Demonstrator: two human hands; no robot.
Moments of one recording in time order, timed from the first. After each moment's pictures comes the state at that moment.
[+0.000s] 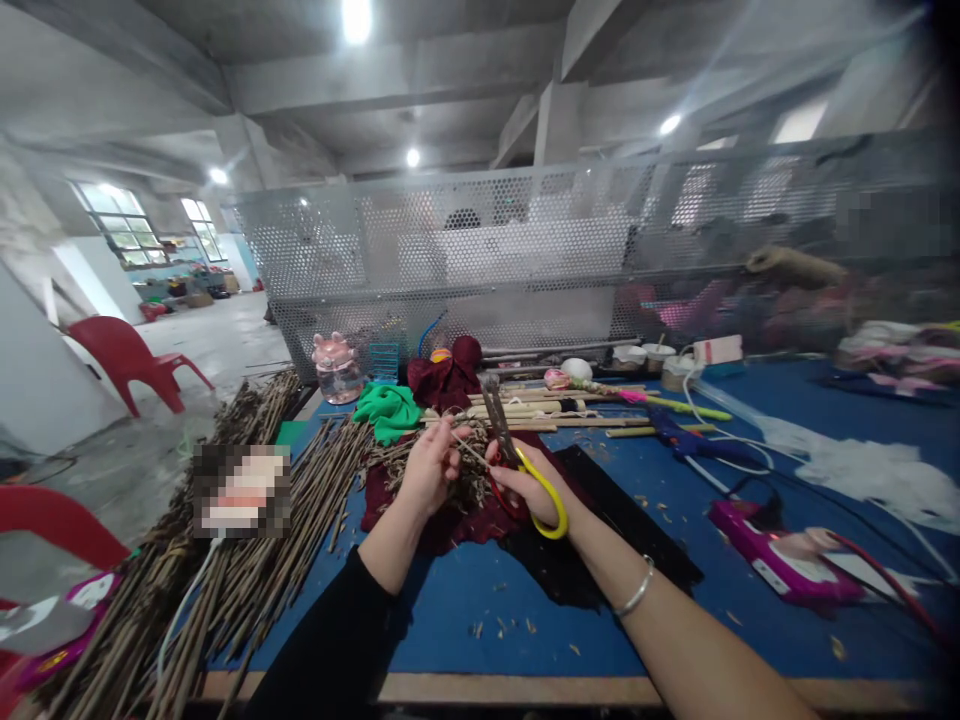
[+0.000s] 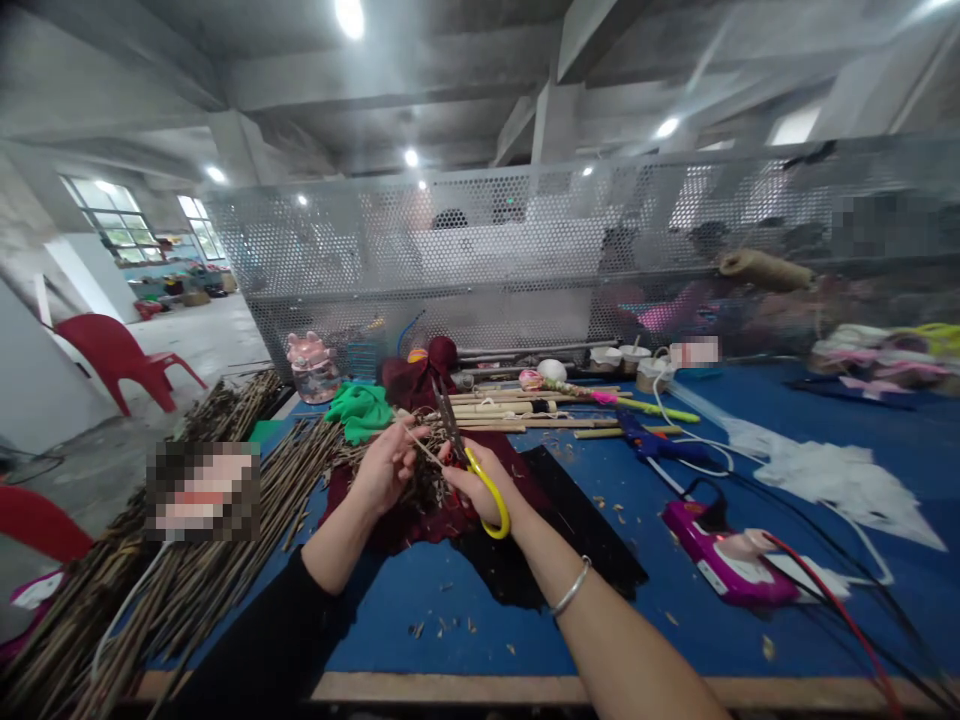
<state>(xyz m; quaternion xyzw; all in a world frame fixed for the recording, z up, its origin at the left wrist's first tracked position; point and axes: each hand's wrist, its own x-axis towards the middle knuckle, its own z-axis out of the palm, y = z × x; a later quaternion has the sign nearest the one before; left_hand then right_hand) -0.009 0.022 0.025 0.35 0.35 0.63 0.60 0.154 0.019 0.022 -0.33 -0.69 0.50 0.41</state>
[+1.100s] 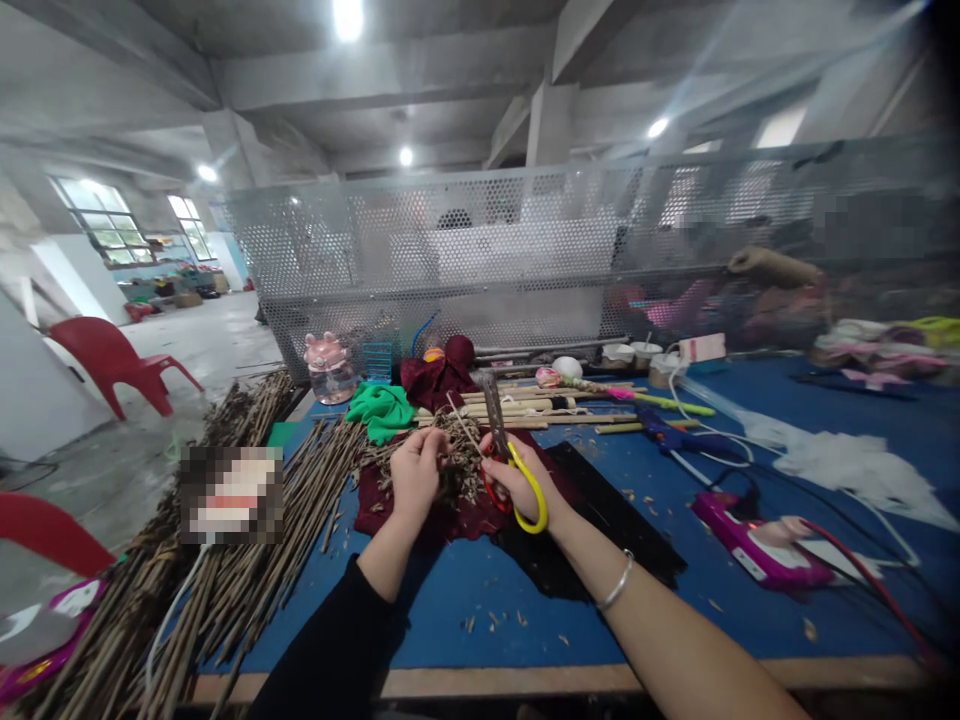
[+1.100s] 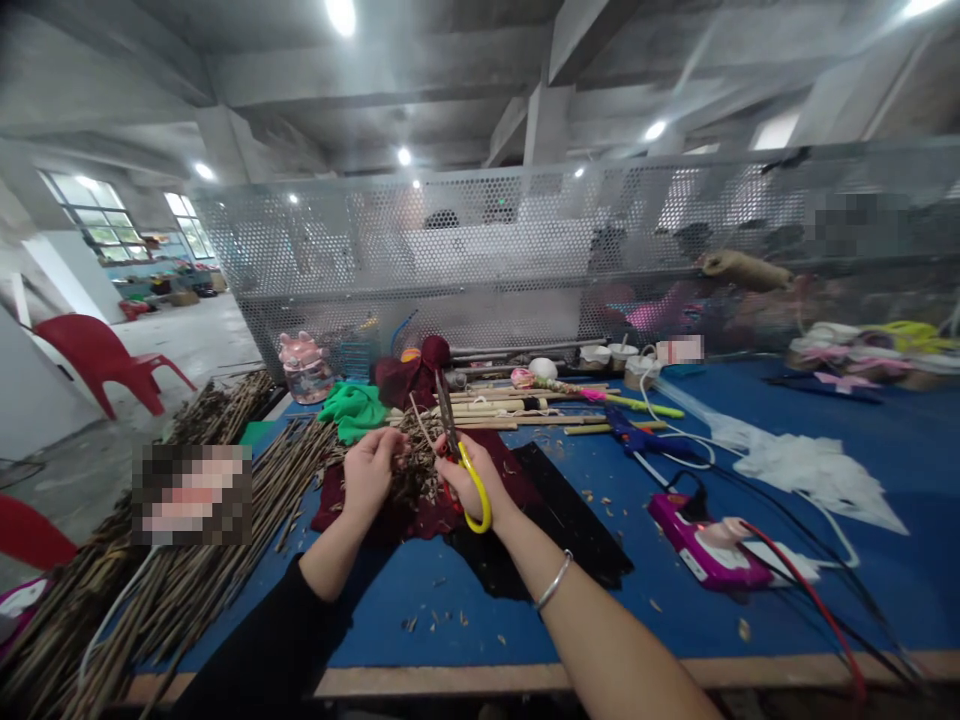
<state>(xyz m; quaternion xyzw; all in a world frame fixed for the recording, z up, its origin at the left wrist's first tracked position) -0.010 0.014 0.015 0.48 0.51 0.64 0.31 0.142 0.015 0.019 -0.35 -0.62 0.53 0.46</state>
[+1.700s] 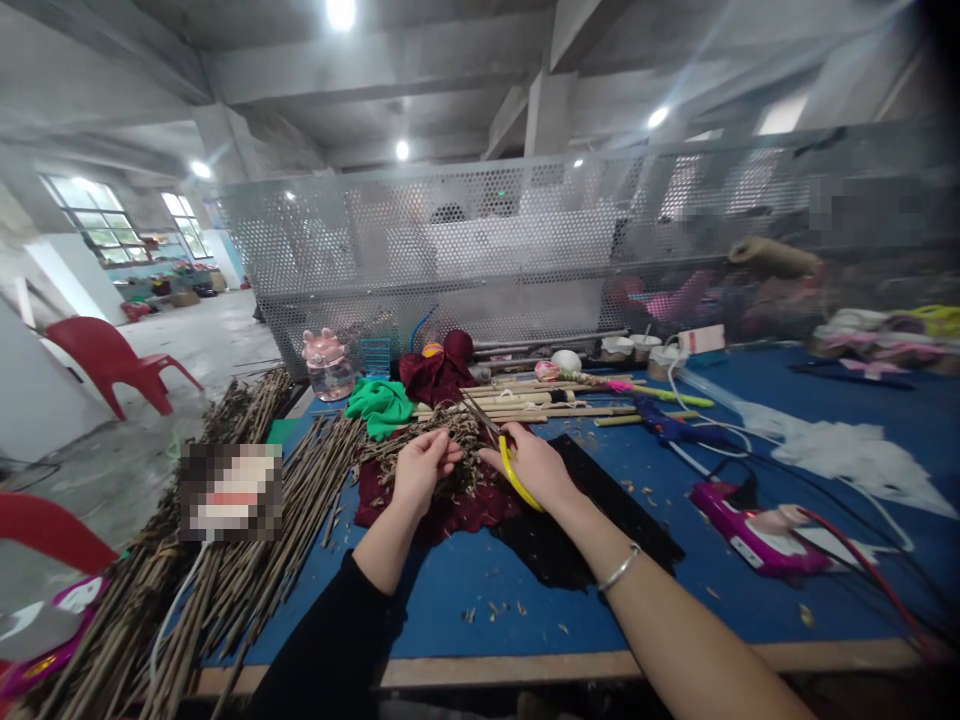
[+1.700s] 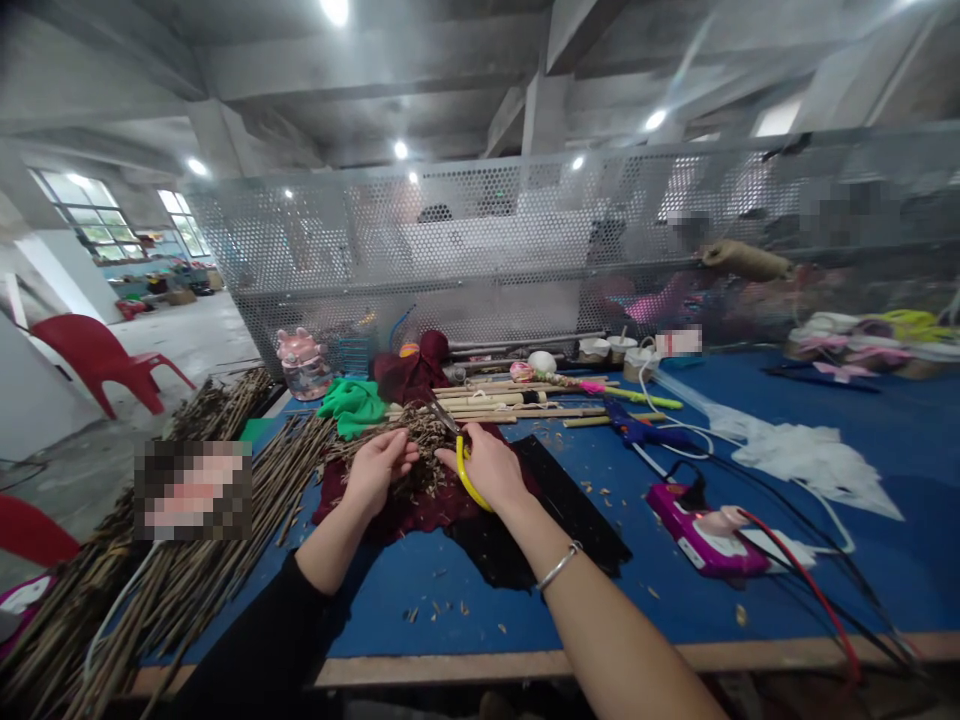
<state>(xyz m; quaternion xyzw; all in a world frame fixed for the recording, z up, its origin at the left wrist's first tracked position) -0.009 0.017 0.013 0.33 0.46 0.60 0.56 0.165 0.034 0.014 -0.57 -0.76 0.10 0.30</state>
